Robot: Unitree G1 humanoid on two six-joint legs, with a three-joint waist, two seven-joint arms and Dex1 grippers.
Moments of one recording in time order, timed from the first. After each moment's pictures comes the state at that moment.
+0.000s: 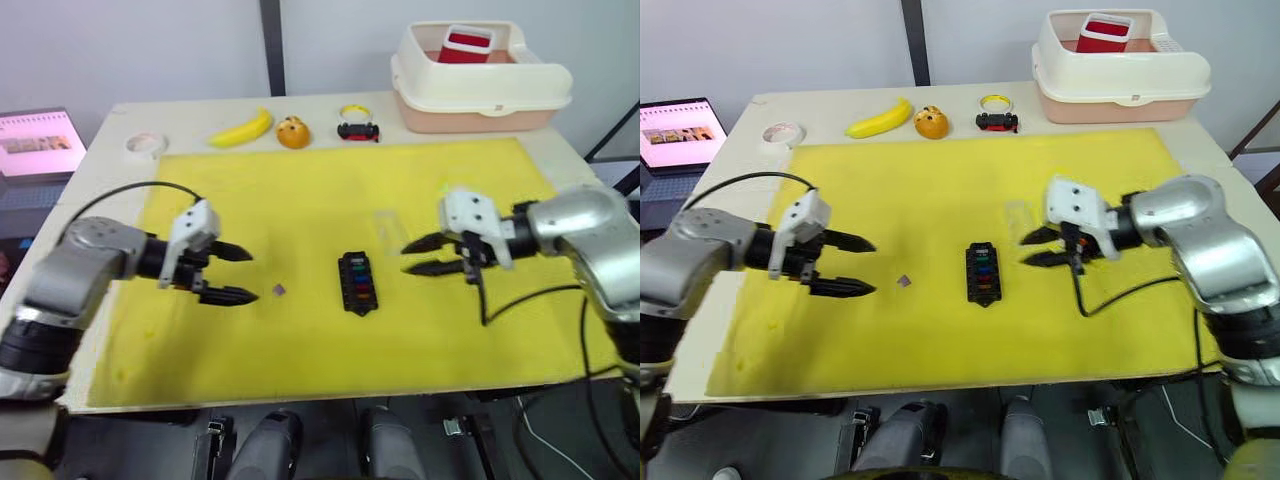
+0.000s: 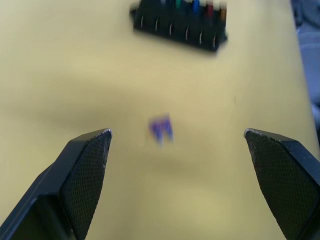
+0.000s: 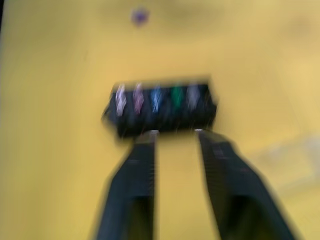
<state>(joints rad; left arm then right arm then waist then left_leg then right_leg) -0.49 0.96 -0.06 -0.08 -0.43 0.65 -1.38 -0.54 -1.04 0.06 -0.27 0.29 0.62 1.36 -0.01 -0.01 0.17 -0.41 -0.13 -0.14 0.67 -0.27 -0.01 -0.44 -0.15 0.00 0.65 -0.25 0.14</state>
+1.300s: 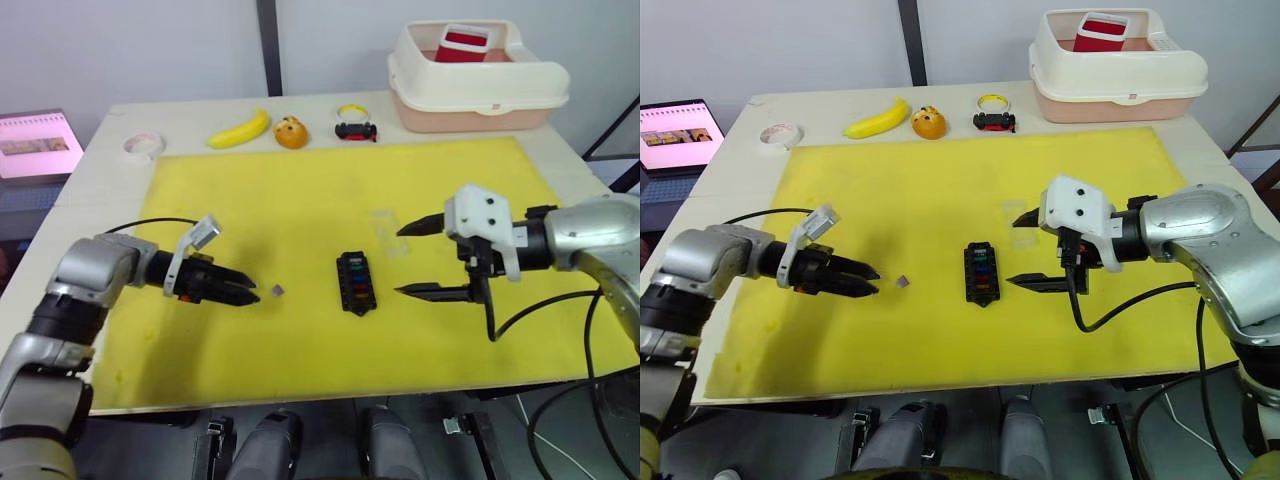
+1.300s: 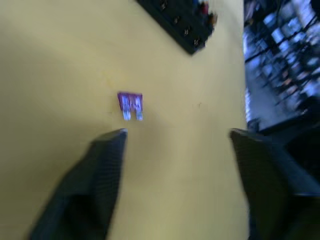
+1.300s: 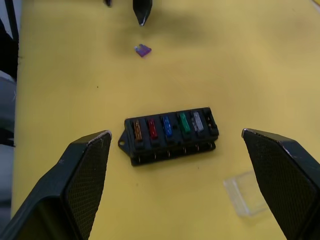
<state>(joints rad) -0.71 0.80 -0.22 0.30 -0.49 1.01 -1.52 -0.57 -1.04 0.03 -0.52 0.50 0.80 1.13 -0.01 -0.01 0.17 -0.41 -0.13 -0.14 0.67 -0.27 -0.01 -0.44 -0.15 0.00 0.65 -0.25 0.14</state>
